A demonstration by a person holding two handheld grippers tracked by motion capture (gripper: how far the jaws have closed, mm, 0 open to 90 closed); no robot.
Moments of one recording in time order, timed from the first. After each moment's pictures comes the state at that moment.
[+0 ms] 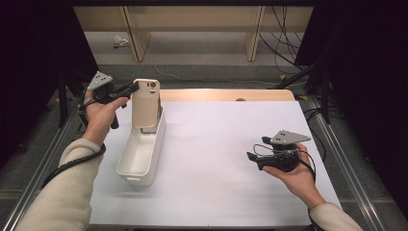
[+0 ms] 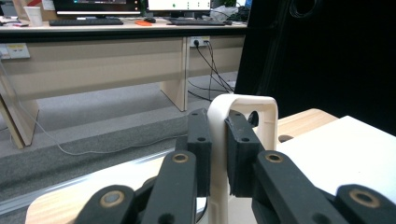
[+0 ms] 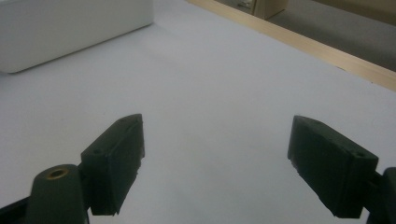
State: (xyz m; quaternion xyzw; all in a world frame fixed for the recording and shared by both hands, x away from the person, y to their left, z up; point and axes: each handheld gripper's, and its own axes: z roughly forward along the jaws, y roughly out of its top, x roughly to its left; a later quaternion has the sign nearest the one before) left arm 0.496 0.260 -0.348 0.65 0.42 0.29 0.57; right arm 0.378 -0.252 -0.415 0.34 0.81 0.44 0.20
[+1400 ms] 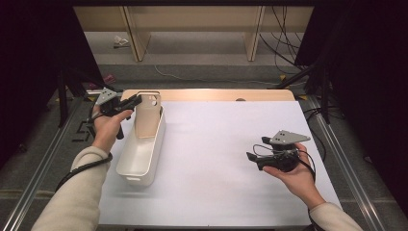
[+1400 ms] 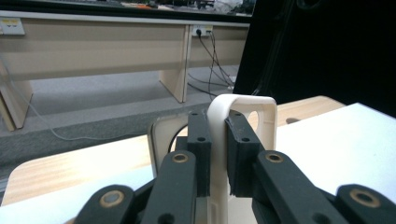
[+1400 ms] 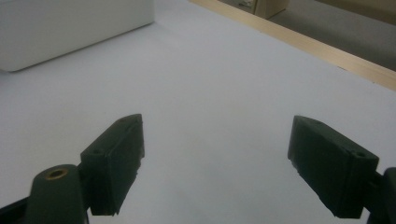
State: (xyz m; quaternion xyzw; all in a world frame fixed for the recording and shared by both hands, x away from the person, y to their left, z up) left arm 0.503 0.265 -0.410 0.65 0.43 0.27 0.57; right arm 0.378 -0.252 -0.415 0.34 0.81 0.44 0.20
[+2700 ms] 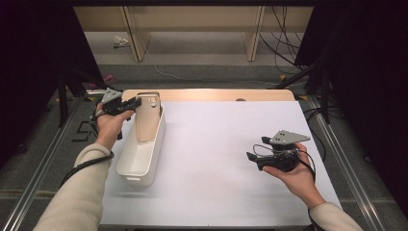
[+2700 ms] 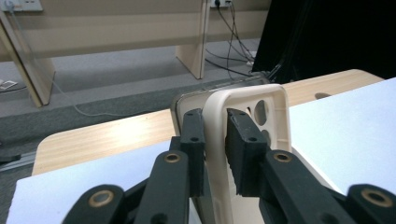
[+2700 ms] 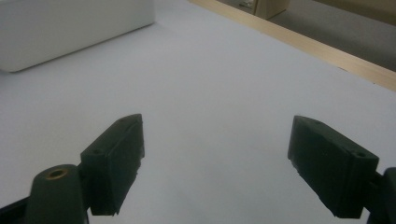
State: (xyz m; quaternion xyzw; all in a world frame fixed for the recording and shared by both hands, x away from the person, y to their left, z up) left arm 0.516 0.266 -0.417 0.67 0.46 0.28 0.51; right arm 0.379 -0.252 -0.415 0.33 0.81 0.44 0.20
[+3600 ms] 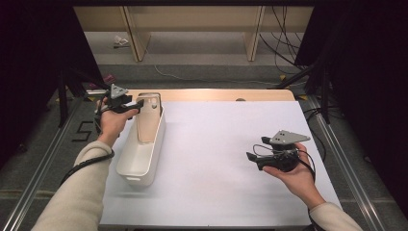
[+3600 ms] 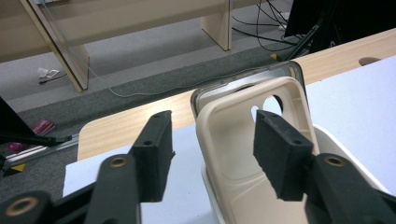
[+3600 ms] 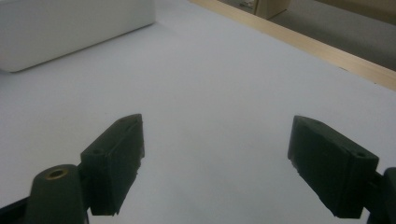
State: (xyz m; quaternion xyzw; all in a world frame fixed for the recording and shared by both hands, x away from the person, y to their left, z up) left arm 0.518 0.254 -0.402 0.70 0.47 0.32 0.42; right arm 0.379 -0.251 -0.415 0.33 0.81 0.44 0.19
